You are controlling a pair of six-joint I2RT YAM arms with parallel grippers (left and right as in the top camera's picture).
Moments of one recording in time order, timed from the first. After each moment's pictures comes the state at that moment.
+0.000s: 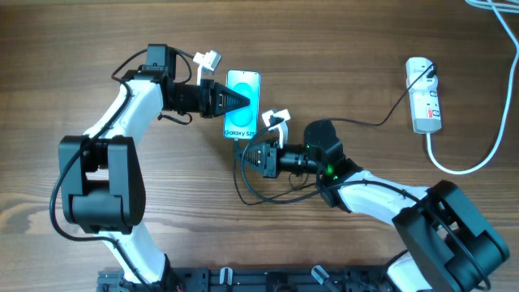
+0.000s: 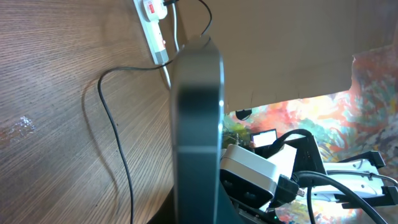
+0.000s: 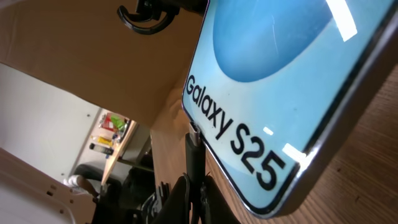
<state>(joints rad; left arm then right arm) -0.06 1.95 1.33 -0.73 1.41 0.07 0.61 1.65 0.58 0.81 -0.77 0.81</state>
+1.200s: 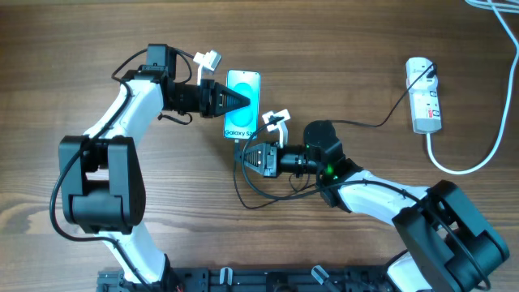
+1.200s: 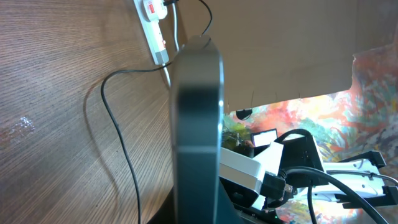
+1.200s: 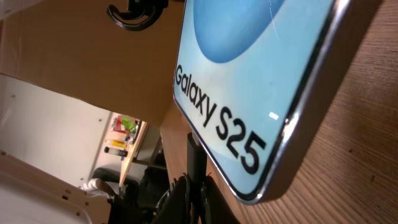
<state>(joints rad) -0.06 1.95 1.33 -0.73 1.41 0.07 0.61 1.65 0.58 0.79 -0.80 0.89</state>
